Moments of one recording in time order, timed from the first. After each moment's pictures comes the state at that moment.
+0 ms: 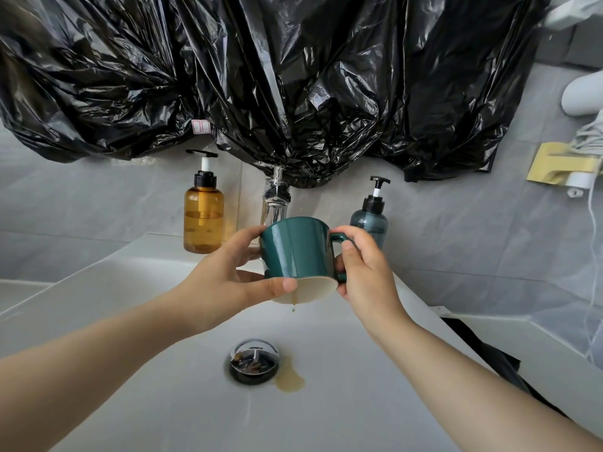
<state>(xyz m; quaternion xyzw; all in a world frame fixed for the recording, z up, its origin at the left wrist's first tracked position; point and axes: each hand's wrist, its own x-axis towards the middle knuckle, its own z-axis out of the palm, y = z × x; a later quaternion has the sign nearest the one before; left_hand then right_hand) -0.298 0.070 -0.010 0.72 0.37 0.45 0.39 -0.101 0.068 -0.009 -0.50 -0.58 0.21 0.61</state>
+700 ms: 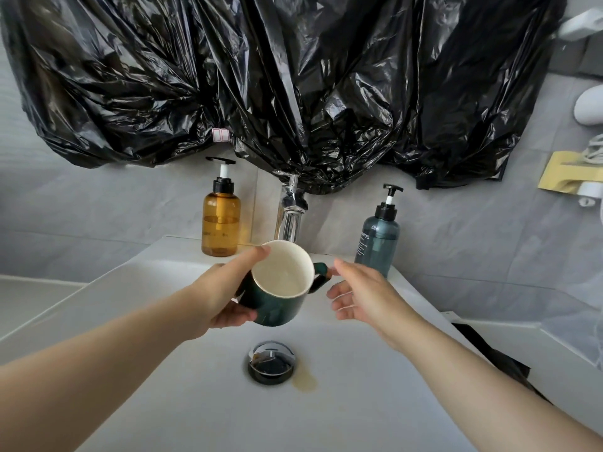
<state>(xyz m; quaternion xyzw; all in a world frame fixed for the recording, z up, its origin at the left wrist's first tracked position) -0.310 0.084 -0.007 0.52 0.54 0.42 0.51 -0.105 0.068 -0.005 -0.57 -0.54 0.38 0.49</state>
